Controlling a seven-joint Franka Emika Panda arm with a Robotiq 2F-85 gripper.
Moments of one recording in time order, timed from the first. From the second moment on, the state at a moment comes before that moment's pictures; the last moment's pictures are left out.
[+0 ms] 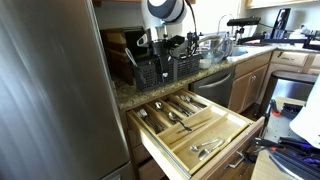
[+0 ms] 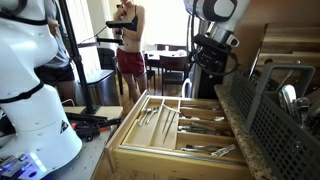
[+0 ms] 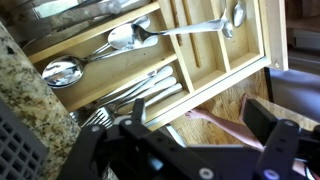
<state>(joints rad) 0.12 0.35 0.25 -1.84 0.17 1.99 -0.68</state>
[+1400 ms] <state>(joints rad) 0.12 0.25 0.25 -2.02 0.26 2.09 -0.45</state>
